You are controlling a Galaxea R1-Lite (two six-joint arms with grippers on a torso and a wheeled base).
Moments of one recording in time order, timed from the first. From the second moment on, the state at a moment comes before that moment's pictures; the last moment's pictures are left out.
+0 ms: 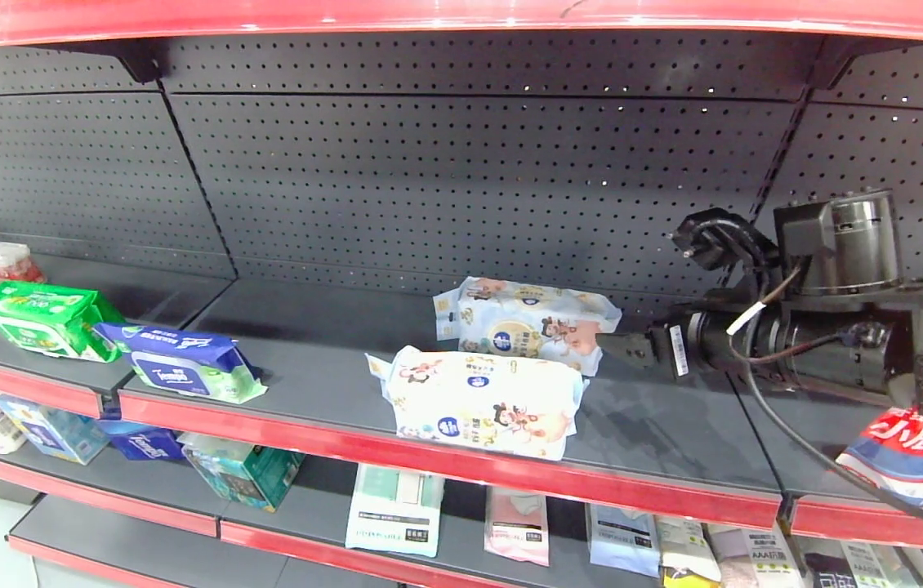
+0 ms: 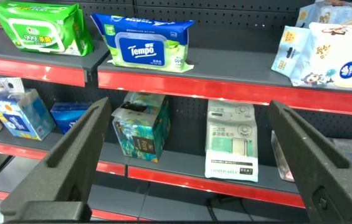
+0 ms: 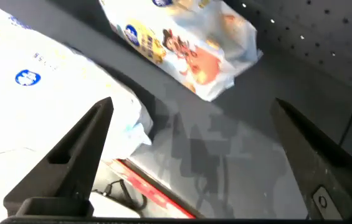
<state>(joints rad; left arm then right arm) 0.00 0.00 0.00 0.00 0.01 0.01 0.48 1.61 -0.91 -0.22 -0.10 -0.04</state>
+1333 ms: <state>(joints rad) 0.00 0.00 0.00 0.00 0.01 0.01 0.49 1.67 -0.63 -0.41 0.26 -0.26</state>
